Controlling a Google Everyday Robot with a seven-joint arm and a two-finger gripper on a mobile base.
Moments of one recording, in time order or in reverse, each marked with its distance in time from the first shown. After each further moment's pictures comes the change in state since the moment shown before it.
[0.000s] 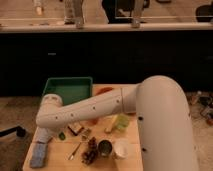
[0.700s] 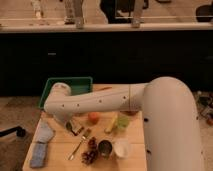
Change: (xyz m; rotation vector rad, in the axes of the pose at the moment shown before) arm 0.014 0.050 -0.011 -0.027 -0.013 0.055
